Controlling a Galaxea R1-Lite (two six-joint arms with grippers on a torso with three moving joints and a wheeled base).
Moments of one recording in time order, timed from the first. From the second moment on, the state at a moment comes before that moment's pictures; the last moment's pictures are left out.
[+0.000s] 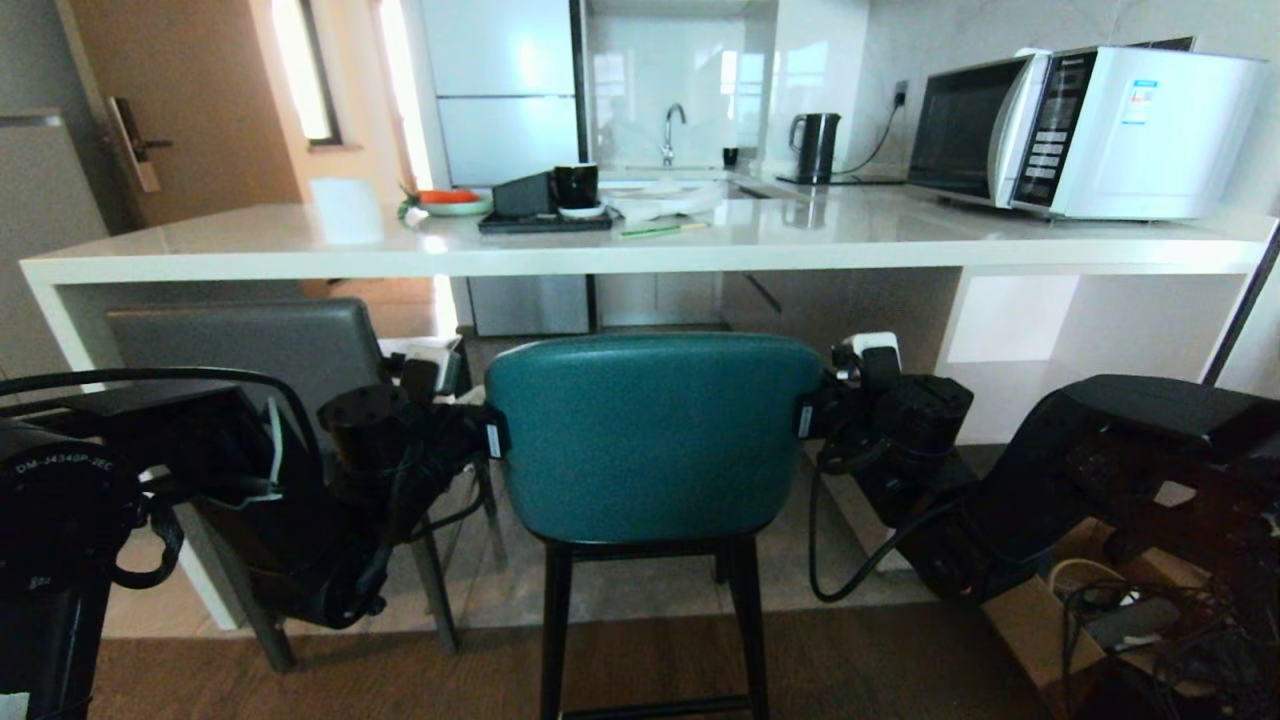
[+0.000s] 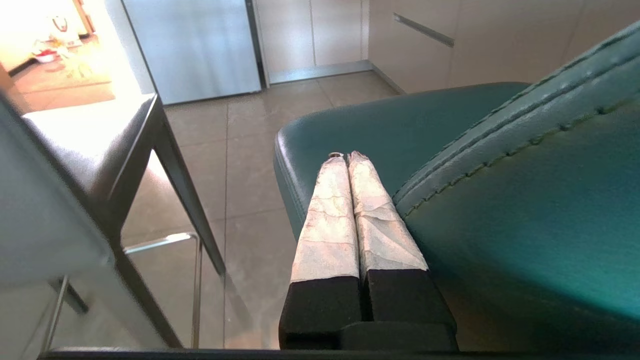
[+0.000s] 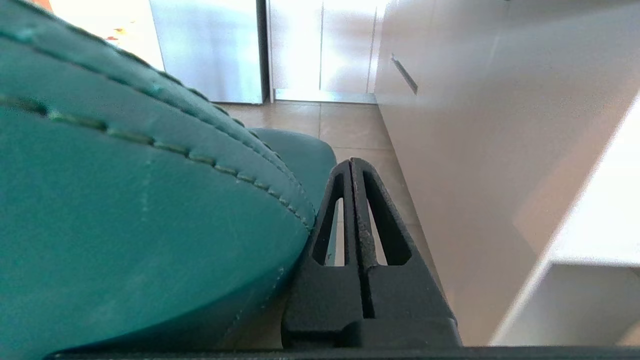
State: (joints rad) left arm -0.35 2.23 -0.80 -1.44 0.00 0.02; right arm 0.44 2.29 -0.98 -1.40 -0.22 -0.07
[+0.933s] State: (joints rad) left arm -0.35 2.23 -0.86 -1.38 0.00 0.03; right arm 0.44 2.29 -0.97 -1.41 -0.22 -0.07
